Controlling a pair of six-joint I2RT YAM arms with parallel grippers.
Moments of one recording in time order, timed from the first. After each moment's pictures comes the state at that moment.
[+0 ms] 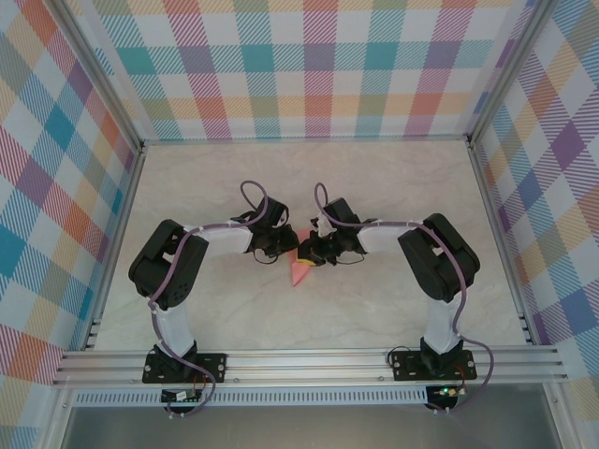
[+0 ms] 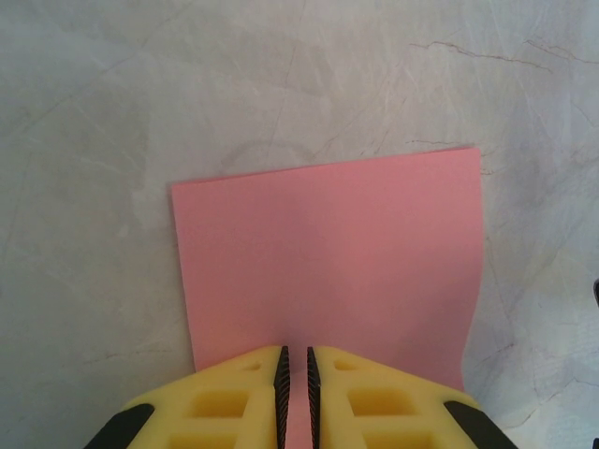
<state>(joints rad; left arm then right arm) -0.55 1.85 1.02 -0.16 0.23 -0.84 0.62 1.91 1.02 -0.08 -0.73 0.85</state>
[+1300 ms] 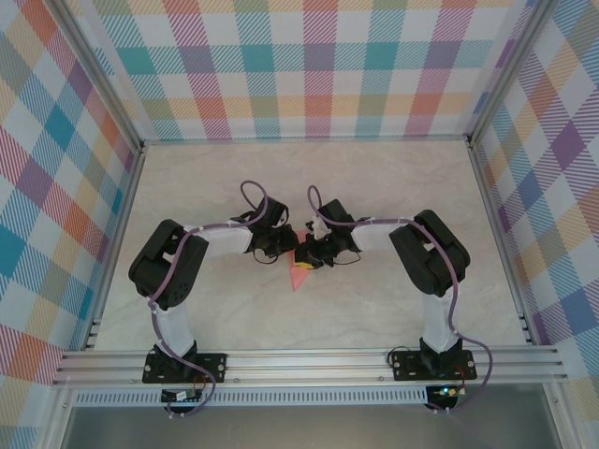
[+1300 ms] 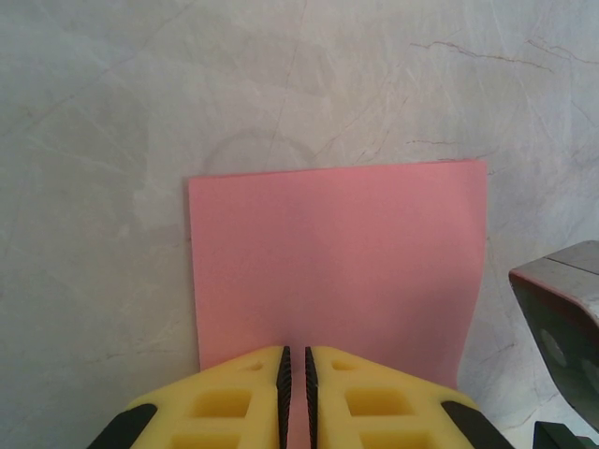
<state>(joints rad) -0.55 1.85 1.02 -0.16 0.23 -0.84 0.64 1.98 1.07 -0.13 -0.75 0.80</state>
